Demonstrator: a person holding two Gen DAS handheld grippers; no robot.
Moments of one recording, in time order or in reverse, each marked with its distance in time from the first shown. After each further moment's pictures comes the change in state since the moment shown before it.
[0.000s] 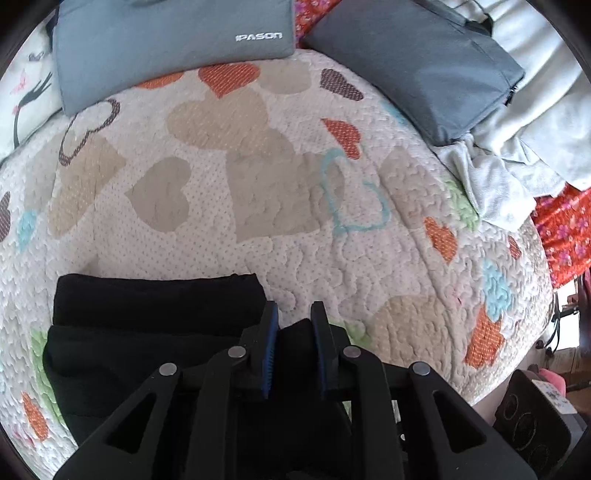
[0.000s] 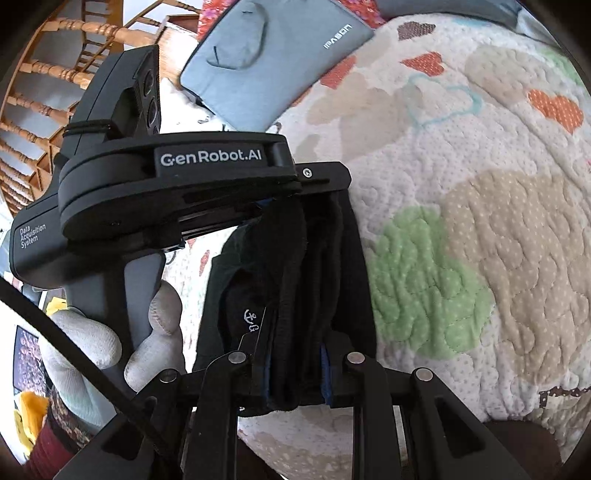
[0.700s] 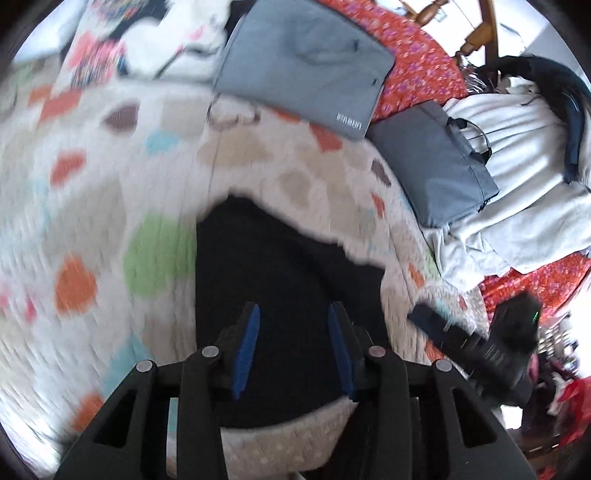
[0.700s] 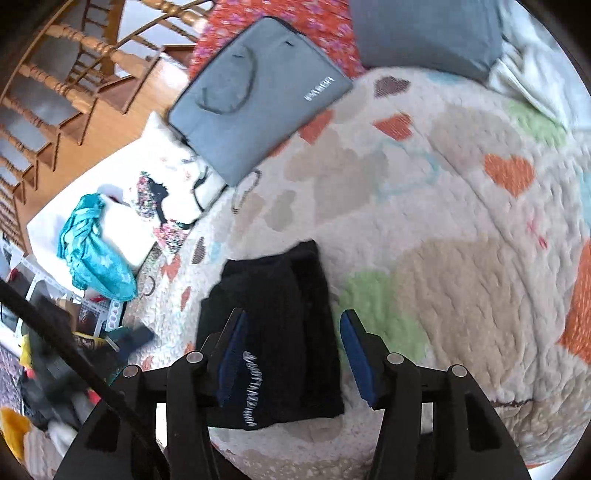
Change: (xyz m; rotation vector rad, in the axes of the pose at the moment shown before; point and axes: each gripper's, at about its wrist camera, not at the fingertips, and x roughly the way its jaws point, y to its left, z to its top) left arm -0.124 0.114 -0.136 -0.341 -0.253 -0.170; right arm -0.053 0.029 0.021 -0.044 -0.133 -0.105
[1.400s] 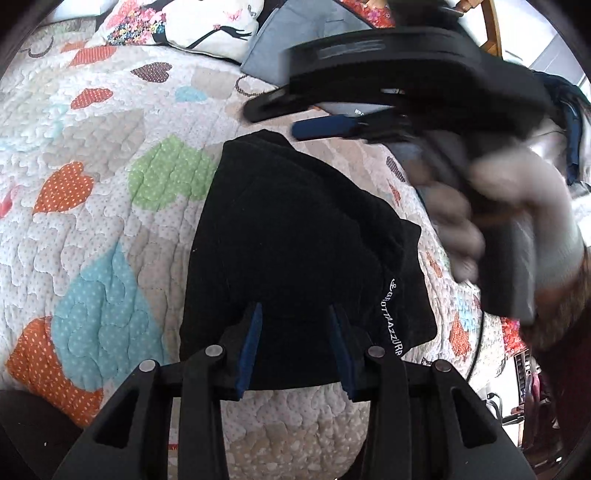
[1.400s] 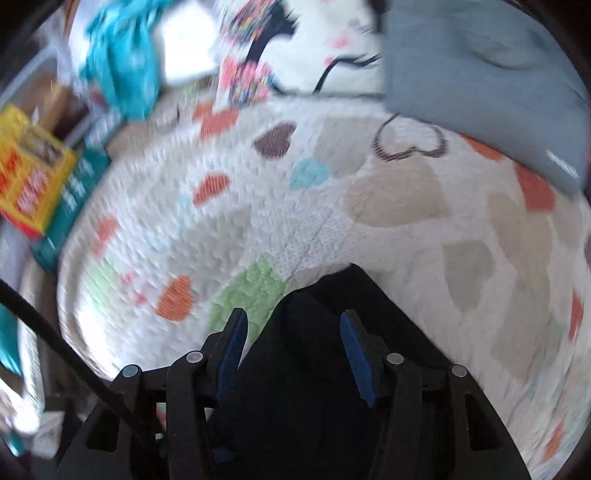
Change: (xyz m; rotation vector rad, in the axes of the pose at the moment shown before) left arm 0.032 0.031 -0.078 -0.035 -0.137 -0.011; right arm 0.217 0.188 0.019 -0.783 0.504 -0.176
